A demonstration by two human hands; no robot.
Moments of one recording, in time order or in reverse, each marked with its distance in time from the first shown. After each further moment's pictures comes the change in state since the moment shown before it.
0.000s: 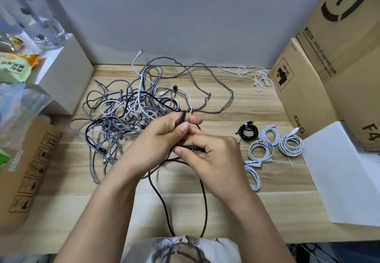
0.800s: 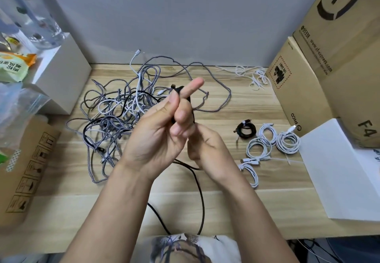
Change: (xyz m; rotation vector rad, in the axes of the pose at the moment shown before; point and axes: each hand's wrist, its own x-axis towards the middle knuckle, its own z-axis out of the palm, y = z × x) left_hand 0.004 0.019 0.020 -0.873 -0.157 0.168; right_hand 0.010 0.012 0.008 0.603 -0.194 0.310
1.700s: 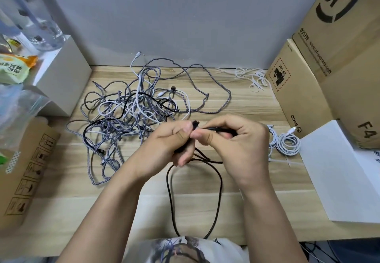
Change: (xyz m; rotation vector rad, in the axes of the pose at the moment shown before) left_hand -0.012 -0.007 -0.020 0.922 0.052 -0.099; right_hand -0.015 -0.034 -0.016 -0.237 0.328 -0.404
